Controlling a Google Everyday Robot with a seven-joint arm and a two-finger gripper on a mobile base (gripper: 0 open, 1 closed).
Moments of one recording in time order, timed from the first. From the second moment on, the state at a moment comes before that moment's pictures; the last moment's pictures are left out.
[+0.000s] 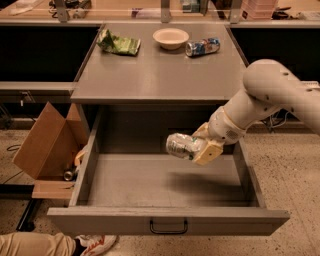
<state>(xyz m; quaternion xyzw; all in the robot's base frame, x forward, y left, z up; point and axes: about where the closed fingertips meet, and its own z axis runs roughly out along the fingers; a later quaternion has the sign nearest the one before) 0.518 -0.126 0.736 -0.64 0.71 0.22 0.17</state>
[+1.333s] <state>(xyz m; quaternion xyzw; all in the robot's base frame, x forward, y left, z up) 0.522 -0.110 0.660 -0.65 0.71 0.25 0.13</state>
